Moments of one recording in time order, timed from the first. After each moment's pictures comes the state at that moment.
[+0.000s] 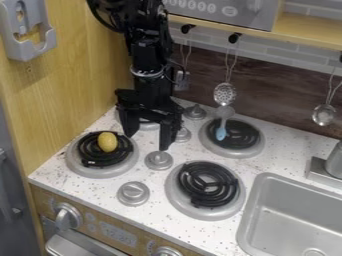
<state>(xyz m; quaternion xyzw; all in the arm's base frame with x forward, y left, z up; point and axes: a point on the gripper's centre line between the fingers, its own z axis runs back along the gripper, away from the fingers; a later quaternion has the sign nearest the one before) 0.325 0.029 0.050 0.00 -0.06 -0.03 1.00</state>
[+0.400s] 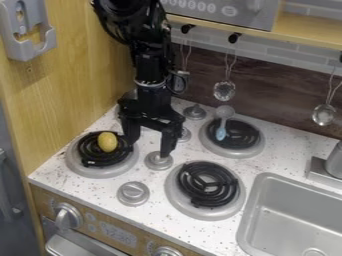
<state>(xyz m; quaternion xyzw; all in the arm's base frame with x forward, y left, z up) 0.338 0.024 0.029 0.00 -0.04 -0.03 1.00</state>
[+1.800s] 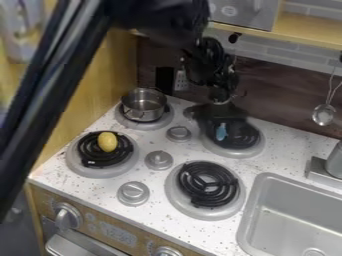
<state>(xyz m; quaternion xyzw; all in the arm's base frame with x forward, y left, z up) 0.523 -0.034 -0.034 -0.03 -0.24 0.08 0.97</state>
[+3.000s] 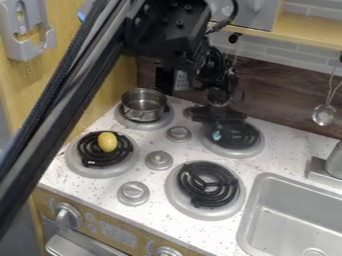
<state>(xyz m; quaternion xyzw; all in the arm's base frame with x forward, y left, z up) 0.529 -0.039 -0.052 -0.03 -0.21 0.06 0.97</state>
